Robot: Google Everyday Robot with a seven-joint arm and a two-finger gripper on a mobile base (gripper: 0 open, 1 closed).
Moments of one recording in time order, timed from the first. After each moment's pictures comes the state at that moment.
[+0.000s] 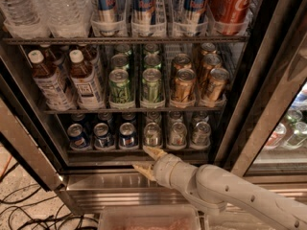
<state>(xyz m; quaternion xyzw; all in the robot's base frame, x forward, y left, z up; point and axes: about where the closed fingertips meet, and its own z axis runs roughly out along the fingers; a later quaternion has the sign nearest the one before) 0.527 0.021 0.616 -0.41 0.71 0.20 0.54</state>
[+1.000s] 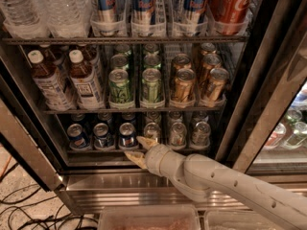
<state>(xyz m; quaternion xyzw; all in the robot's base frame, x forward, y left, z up) 0.570 0.046 0.617 -0.39 0.70 0.20 0.56</state>
